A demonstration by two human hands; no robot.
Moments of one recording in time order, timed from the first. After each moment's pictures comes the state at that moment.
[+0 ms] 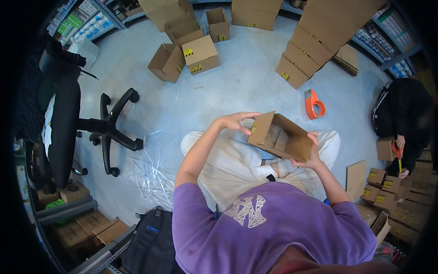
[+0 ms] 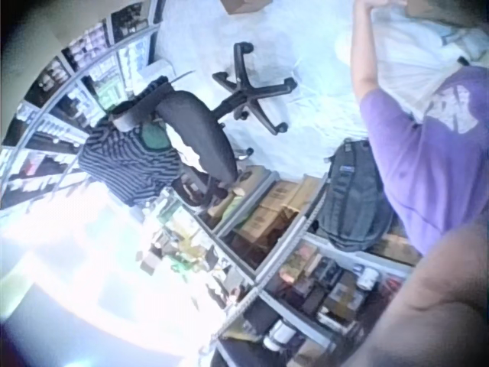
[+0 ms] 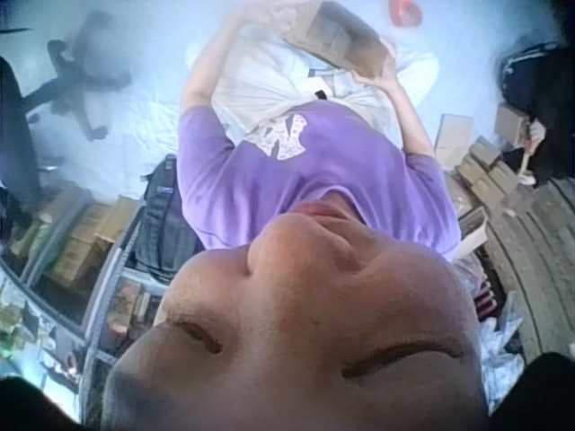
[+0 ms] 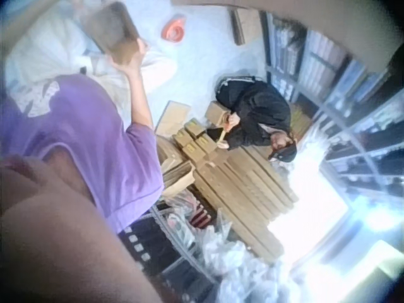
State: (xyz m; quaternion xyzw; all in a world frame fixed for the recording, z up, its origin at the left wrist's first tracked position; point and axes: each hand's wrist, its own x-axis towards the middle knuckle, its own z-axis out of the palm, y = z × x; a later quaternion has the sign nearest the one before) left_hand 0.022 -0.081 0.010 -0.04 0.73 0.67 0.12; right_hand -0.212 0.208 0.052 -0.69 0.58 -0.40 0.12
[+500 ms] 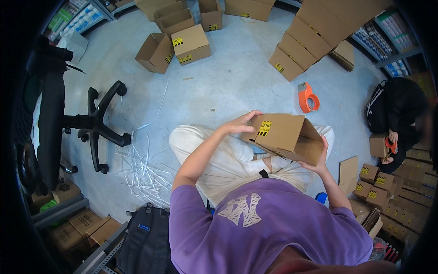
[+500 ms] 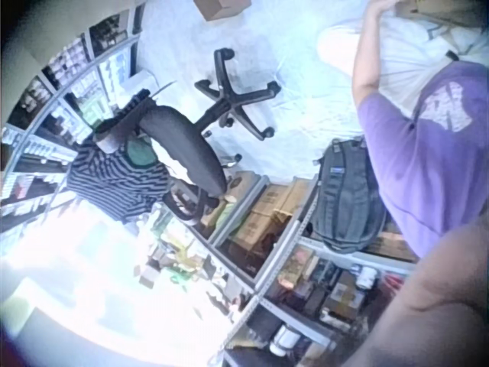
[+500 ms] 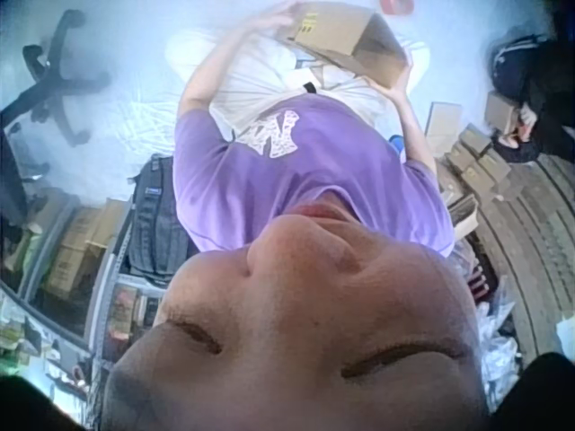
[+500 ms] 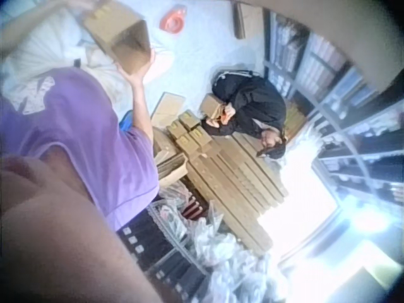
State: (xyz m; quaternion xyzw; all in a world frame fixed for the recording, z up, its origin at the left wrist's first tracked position) left_hand 0.004 -0.024 -0.016 -0.08 0.69 0.72 0.03; right_hand -0.246 0.280 0.042 -0.56 0.67 -0.43 0.22
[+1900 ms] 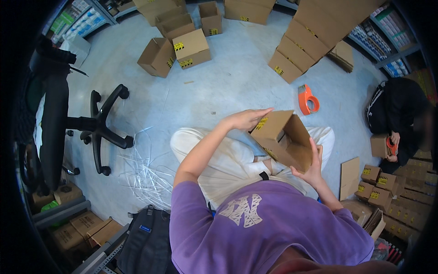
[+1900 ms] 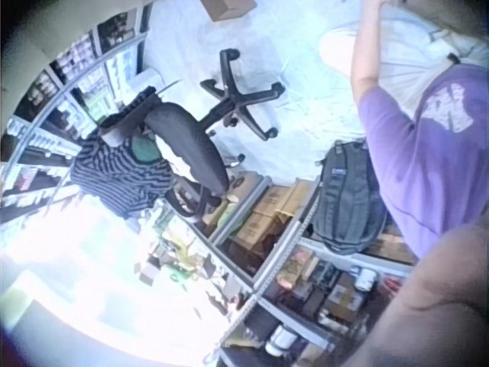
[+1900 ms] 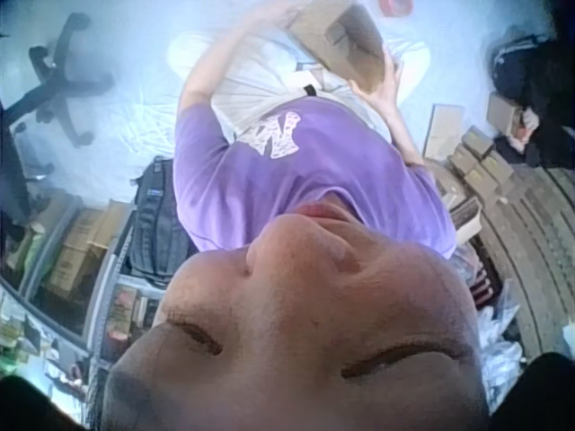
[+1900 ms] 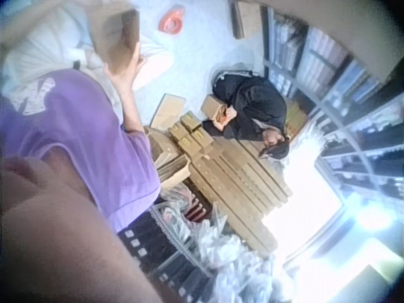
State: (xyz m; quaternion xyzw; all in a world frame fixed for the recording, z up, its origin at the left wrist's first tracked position) left_hand -0.021 -0.036 0.022 -0.01 0.84 0.54 -0.02; right_hand -0.179 0.257 0.113 -0.58 0.74 -0.32 0.13
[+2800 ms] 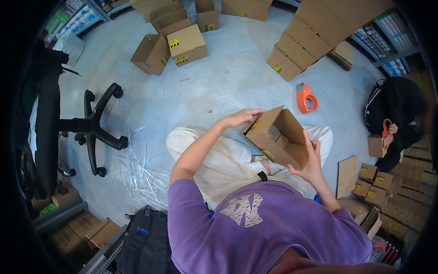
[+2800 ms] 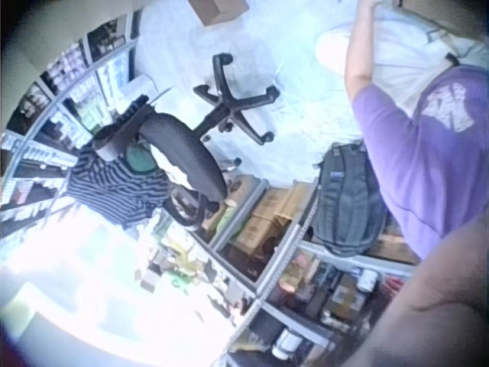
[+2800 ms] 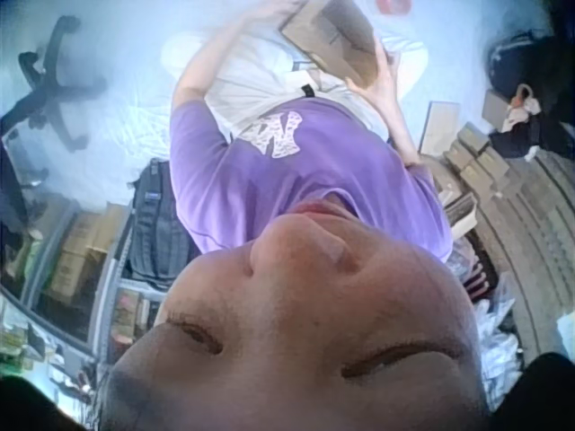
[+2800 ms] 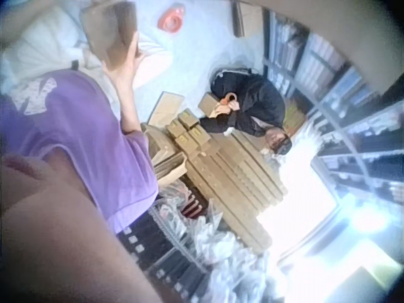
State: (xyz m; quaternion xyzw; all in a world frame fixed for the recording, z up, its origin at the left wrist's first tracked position) left_hand -0.019 -0.045 -0.013 -0.05 0.63 0.77 0.05; right_hand -0.170 0.228 0.147 -0.56 0.77 -0.23 0.19
